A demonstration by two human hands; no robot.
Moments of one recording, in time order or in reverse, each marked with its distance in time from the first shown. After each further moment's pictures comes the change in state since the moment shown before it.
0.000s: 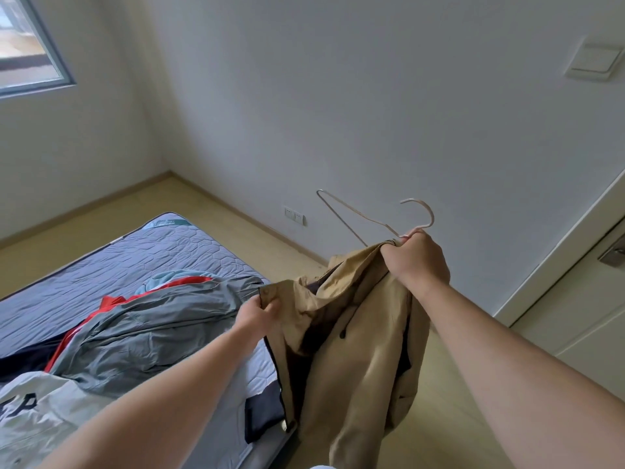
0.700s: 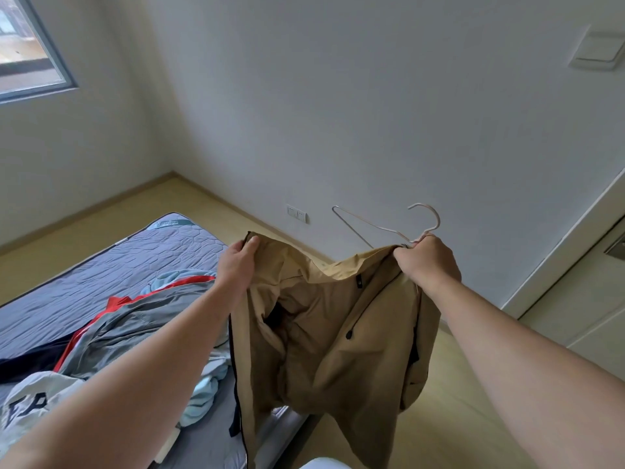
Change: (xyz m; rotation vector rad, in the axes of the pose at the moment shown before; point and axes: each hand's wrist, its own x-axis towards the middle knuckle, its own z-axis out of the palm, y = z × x) left_hand 0.010 0.081 -0.056 -0.250 0.146 0.140; right_hand 0.015 0.025 0.004 -0.042 -0.058 0.099
